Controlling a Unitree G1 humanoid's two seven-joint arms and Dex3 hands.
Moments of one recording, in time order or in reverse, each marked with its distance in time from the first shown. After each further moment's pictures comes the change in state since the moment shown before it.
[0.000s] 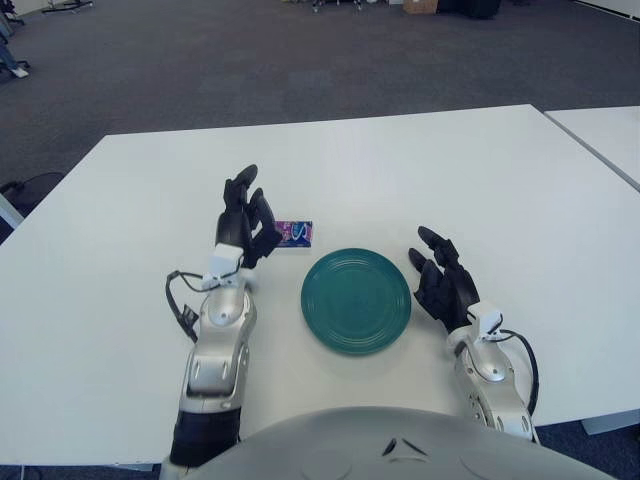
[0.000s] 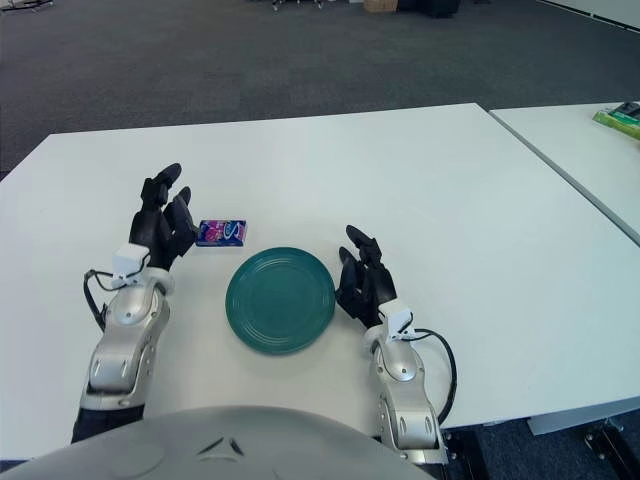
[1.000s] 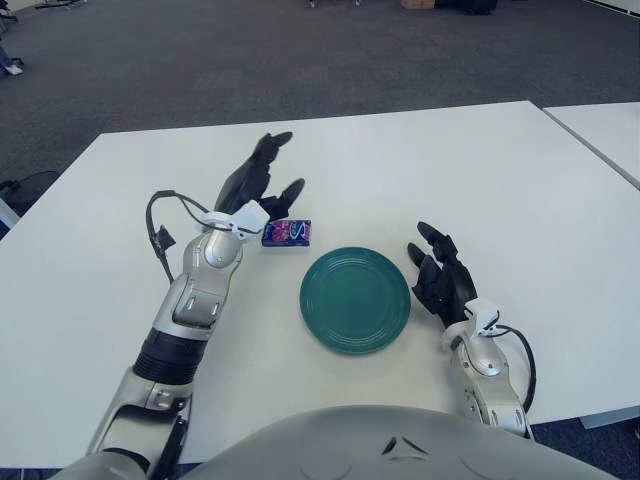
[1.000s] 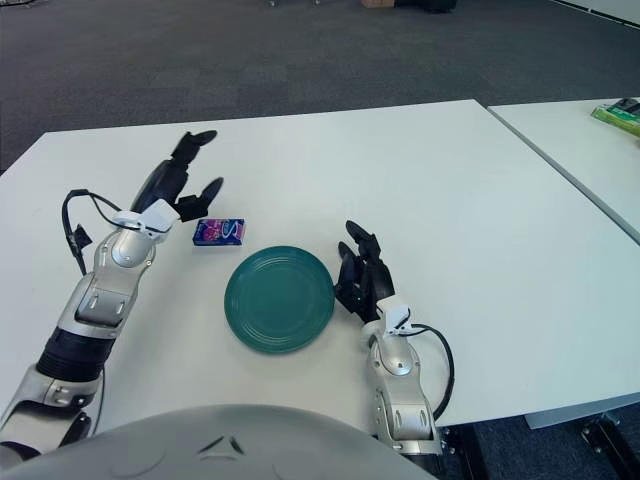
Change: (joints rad) left arm -0.287 0.393 -0.166 0.224 0.355 -0.143 -0.207; right arm -0.027 0.021 -0.004 0.045 -0.008 -0.037 -0.021
